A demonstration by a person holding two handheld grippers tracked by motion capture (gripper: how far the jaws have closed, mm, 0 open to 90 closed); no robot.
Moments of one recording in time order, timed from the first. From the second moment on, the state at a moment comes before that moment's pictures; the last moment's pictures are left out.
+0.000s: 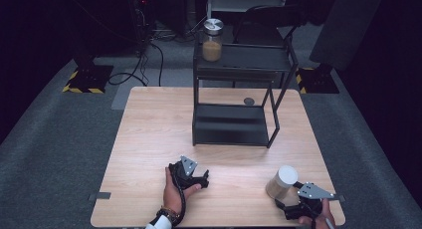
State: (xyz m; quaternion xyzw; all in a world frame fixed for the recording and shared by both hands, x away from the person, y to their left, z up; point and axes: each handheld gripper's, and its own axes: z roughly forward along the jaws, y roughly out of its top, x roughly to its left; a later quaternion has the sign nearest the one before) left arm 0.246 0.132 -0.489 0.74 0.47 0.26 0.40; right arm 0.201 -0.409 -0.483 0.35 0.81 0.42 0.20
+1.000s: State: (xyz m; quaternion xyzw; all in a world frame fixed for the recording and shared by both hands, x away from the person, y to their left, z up) left arm 0.245 0.131 -0.489 0.74 0.48 0.26 0.40; right arm 0.201 -0.410 -0.482 0.35 0.81 0.42 0.20
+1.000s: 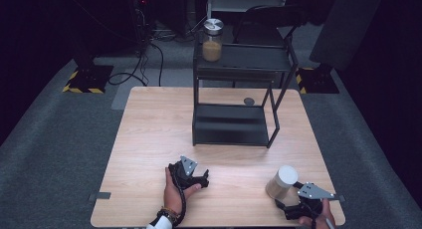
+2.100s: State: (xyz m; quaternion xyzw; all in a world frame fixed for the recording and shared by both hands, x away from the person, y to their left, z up) left arm 0.245 0.131 -0.489 0.74 0.48 0.26 0.40; right arm 0.202 -0.398 -0.454 0.36 0.78 0.47 0.20
